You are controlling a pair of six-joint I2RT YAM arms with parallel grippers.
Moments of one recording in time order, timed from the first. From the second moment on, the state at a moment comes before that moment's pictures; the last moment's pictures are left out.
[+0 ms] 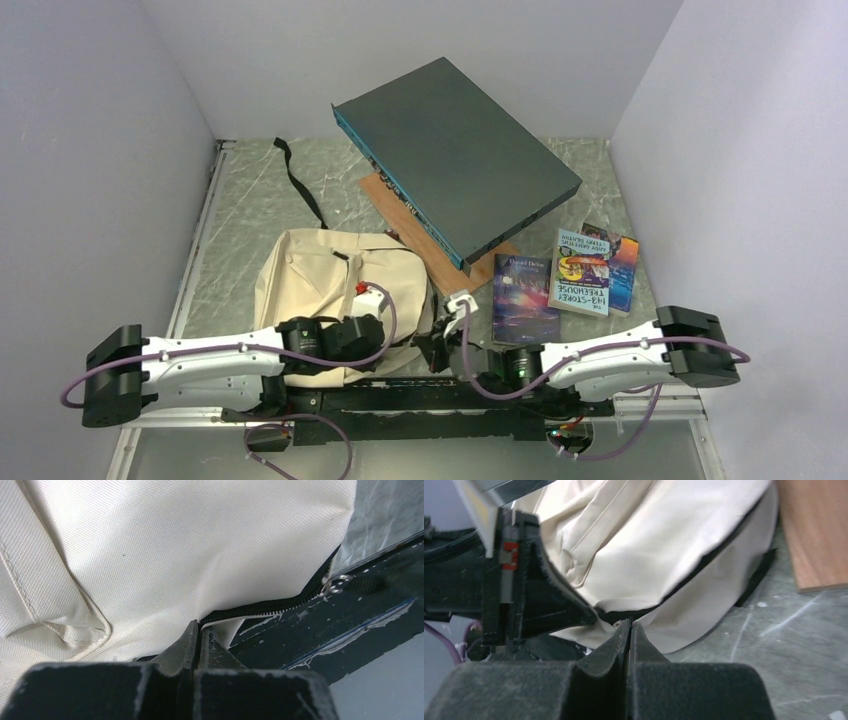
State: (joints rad) left arm -1.26 0.99 0.53 -0.53 -0.30 -0.87; right arm 1.56 1.12 0.43 0.25 0.74 0.74
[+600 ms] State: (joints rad) left arm -1.26 0.53 0.36 -0.47 -0.25 -0.85; right arm 1.33 0.81 0.28 0.30 0.51 0.55
